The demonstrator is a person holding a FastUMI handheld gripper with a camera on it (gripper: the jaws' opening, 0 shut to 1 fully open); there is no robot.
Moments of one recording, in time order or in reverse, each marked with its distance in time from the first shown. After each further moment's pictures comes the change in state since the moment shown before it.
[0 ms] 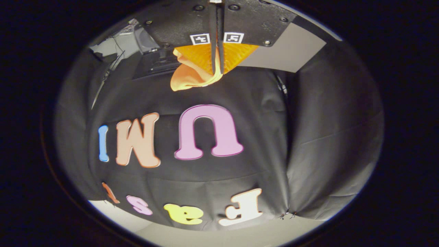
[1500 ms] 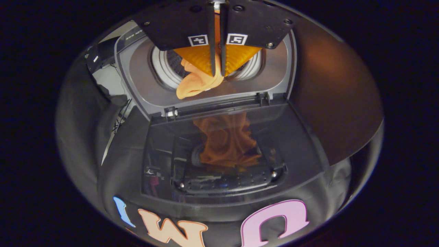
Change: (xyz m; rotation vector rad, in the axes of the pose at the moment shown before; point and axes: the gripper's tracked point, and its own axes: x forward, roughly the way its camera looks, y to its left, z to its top) arm 0.127 -0.165 -0.361 0.071 0.494 -0.151
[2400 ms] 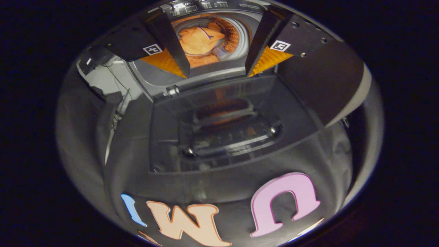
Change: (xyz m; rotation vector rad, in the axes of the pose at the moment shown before) arm -0.033 0.011 0.088 0.072 -0.166 0.074
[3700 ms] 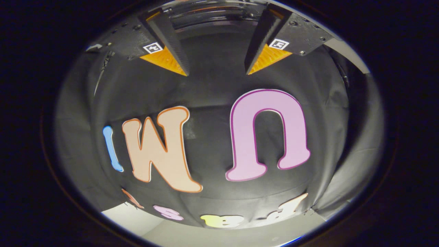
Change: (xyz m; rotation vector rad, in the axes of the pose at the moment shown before) arm 0.048 0.042 0.213 -0.124 -0.551 -0.029
